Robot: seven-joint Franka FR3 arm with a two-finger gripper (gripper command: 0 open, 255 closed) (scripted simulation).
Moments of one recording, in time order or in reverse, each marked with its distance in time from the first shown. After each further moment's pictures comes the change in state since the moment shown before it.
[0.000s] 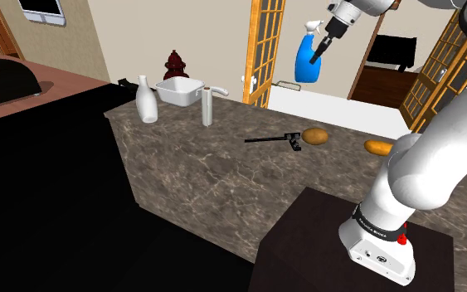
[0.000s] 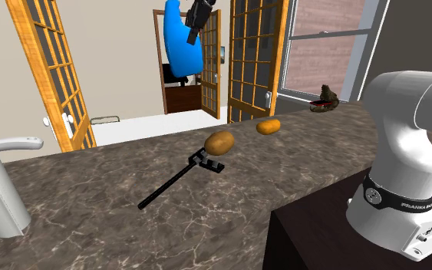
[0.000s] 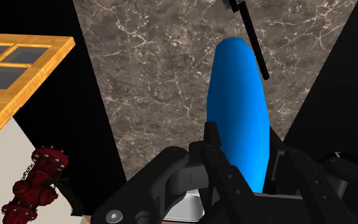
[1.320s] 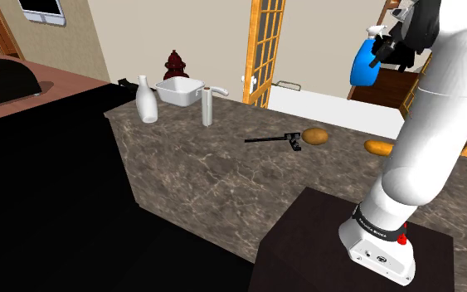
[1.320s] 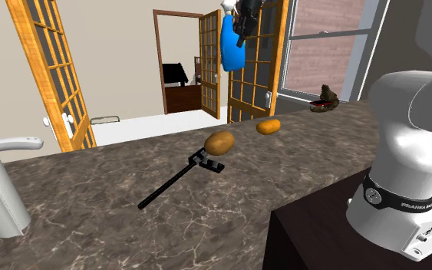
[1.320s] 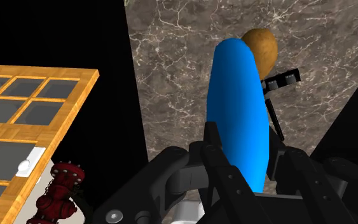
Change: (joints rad) arm -0.204 0.373 -0.492 0.283 0.358 -0.348 -0.654
